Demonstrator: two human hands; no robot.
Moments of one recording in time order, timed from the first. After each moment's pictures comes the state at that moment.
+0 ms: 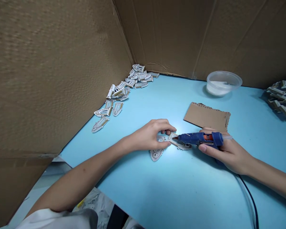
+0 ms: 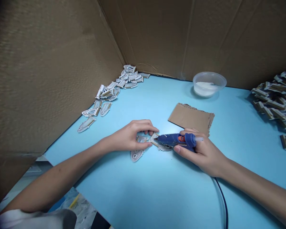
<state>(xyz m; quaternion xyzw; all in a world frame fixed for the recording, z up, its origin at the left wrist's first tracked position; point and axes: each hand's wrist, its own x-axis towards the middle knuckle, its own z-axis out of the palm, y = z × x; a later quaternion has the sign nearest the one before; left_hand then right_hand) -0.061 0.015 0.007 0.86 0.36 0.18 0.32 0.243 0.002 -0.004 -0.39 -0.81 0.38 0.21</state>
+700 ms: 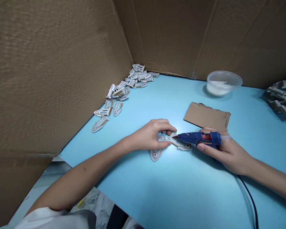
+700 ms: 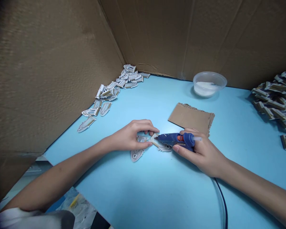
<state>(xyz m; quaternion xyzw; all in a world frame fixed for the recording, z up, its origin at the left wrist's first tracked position) -0.059 0.016 0.006 0.85 0.35 0.19 0.33 0.242 -0.001 -0.004 -0.40 -0.80 0.40 0.20</state>
